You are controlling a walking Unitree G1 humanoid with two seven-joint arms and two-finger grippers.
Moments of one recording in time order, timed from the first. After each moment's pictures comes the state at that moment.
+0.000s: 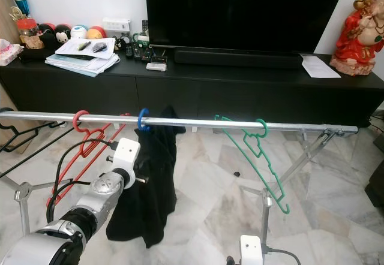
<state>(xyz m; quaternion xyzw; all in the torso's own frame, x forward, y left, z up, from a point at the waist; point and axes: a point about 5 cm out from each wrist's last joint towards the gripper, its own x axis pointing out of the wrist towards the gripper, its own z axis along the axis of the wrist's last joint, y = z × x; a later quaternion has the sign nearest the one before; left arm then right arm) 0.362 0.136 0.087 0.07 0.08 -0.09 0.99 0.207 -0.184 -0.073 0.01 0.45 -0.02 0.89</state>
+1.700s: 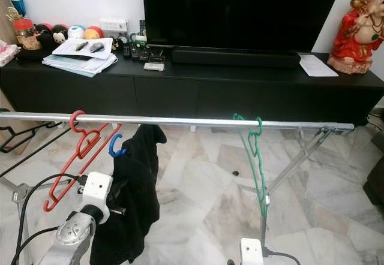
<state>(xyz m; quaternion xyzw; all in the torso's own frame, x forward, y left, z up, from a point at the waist) 0.289 0.168 0.053 0.07 0.06 -0.08 0.99 0.201 -0.188 -0.076 0.01 0.45 -0.03 0.89</state>
